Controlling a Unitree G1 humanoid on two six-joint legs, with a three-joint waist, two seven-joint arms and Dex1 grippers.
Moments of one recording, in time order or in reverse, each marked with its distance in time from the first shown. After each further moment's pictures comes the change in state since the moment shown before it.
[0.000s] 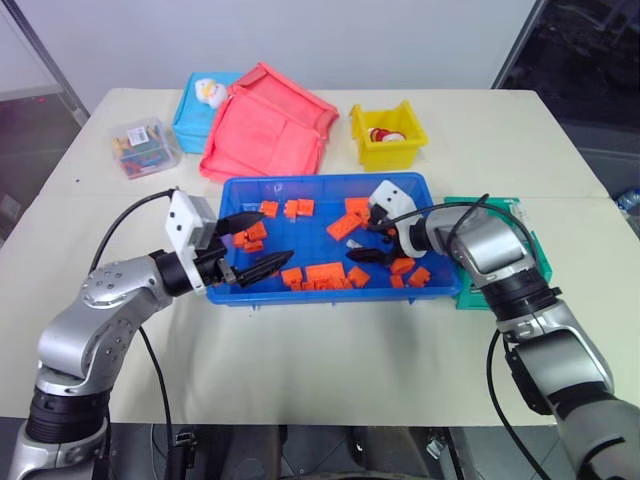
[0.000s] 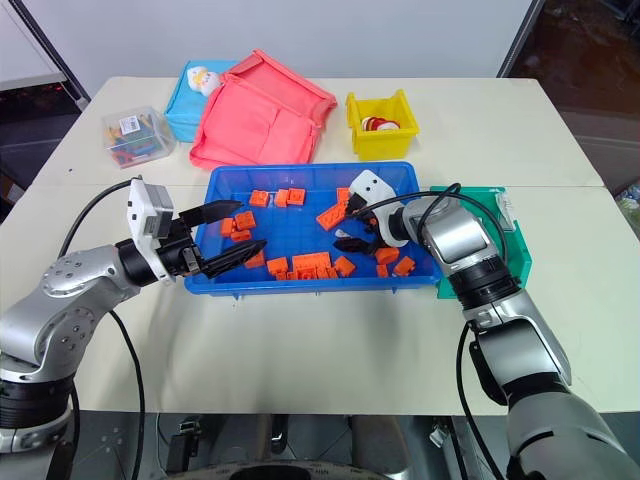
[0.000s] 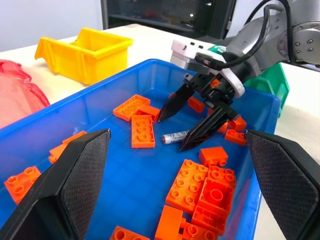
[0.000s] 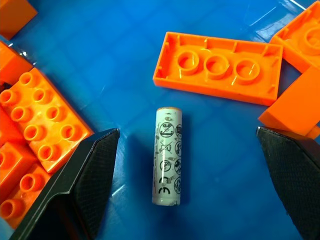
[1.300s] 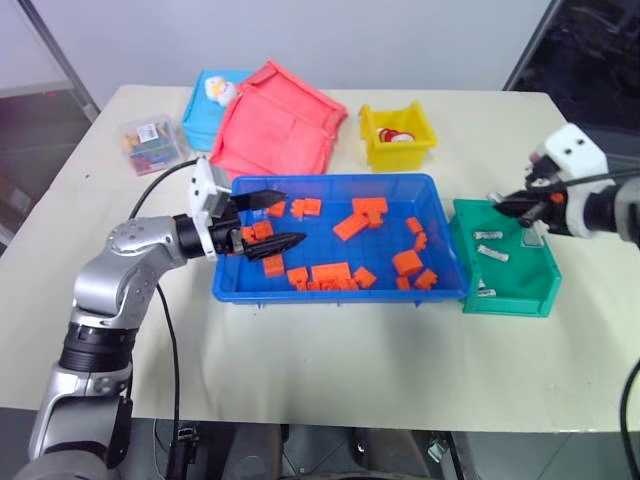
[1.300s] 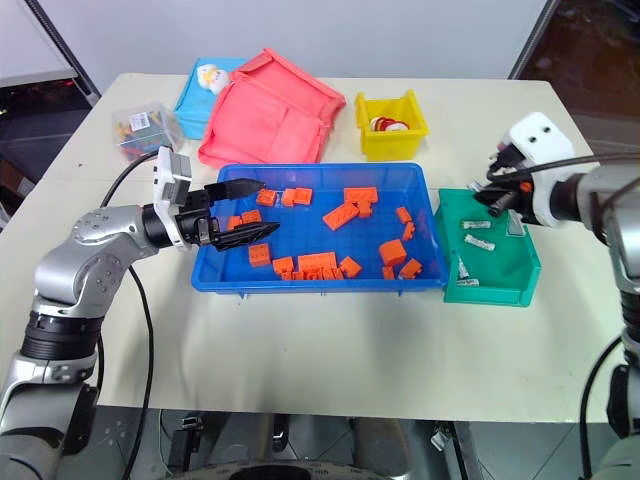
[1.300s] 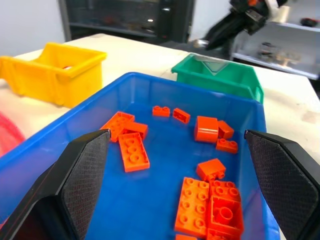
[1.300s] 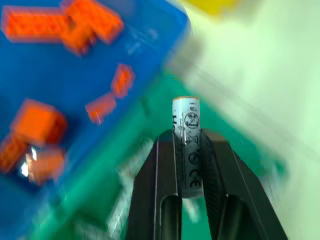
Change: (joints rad) left arm -0.324 -0.031 -0.130 0.399 0.088 -0.120 -0.305; right arm 0.292 -0.560 -0.515 -0.491 0.088 0.374 0.020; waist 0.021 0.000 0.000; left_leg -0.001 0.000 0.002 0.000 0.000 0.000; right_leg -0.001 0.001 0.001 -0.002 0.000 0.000
